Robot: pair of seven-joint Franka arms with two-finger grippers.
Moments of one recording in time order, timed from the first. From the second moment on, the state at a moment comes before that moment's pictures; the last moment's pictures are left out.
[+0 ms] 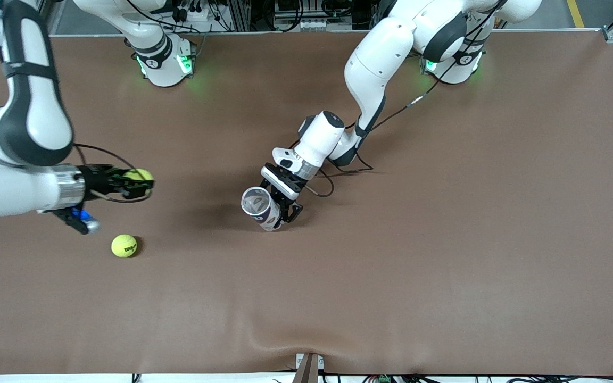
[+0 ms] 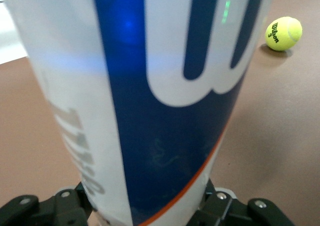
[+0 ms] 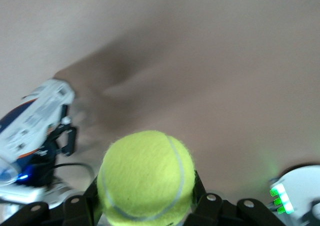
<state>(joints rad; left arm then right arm) -0.87 1.09 -0.12 -1.42 -0.54 3.54 0.47 0.12 0.36 -0.04 -1.58 0.44 1.51 0.55</state>
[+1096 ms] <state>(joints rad) -0.87 1.10 -0.12 -1.42 -0.54 3.54 0.47 0.44 0.52 -0.05 -1.43 0.58 1.93 1.17</state>
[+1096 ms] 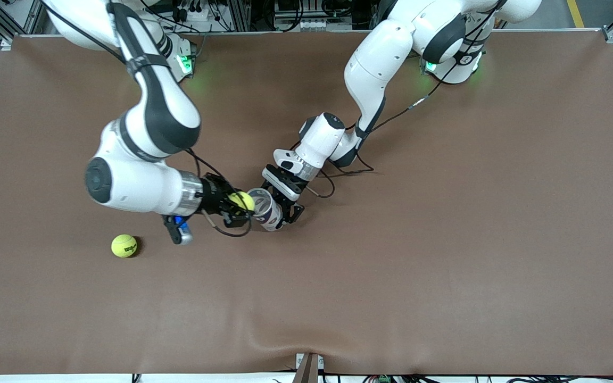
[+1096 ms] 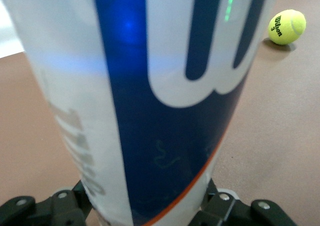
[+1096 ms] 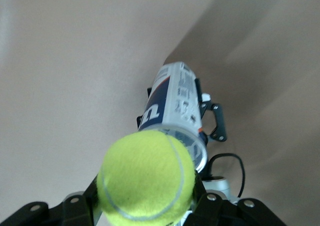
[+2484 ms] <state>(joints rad) -0.87 1.10 -0.11 -1.42 -0.54 3.54 0.47 0.42 0.55 -0.08 -1.42 0.46 1.82 1.17</state>
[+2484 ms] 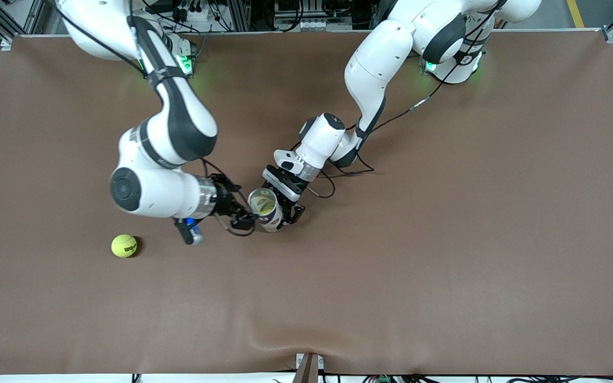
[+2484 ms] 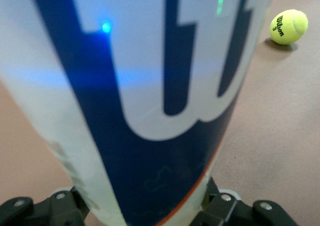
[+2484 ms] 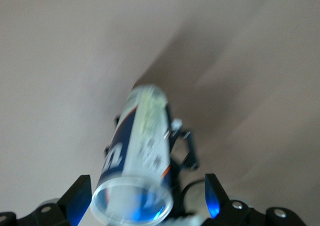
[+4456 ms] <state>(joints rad) -0.87 1.10 -0.11 -1.42 -0.54 3.54 0.47 0.03 0.68 -0.08 -1.65 0.05 2.27 0.14</state>
